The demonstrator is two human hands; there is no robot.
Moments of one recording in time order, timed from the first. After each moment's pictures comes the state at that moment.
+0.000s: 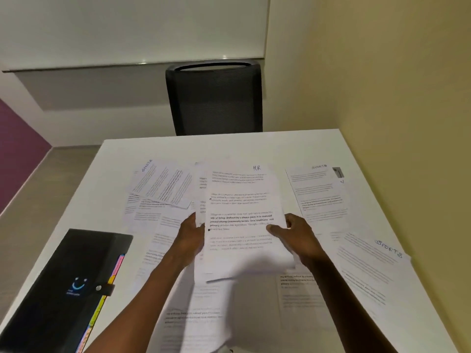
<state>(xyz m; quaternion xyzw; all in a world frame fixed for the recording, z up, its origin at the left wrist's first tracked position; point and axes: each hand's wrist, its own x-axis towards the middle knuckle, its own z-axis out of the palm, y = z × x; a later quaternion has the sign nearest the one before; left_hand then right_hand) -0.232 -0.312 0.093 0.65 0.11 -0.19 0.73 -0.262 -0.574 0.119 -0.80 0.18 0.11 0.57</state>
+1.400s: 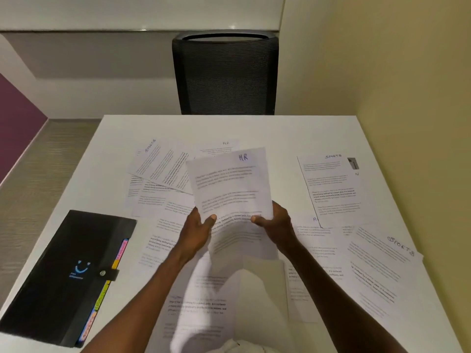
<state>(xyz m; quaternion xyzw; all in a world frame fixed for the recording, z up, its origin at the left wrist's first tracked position) -0.223 -0.290 0.054 0.79 0.10 -0.12 0.59 -0.220 -0.516 0.051 -0.80 0.11 0.07 0.59</state>
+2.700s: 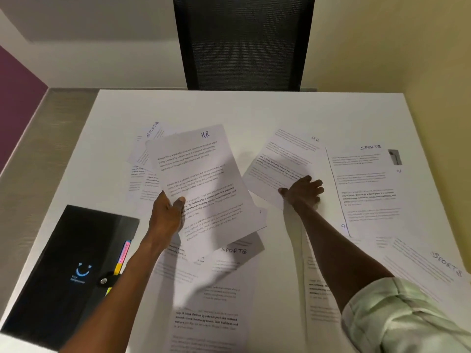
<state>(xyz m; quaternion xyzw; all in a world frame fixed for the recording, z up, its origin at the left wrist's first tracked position) -0.142 -0.212 0.025 0.78 0.26 -0.07 0.57 -0.062 -0.533 -0.043 -0.91 0.34 0.17 0.16</state>
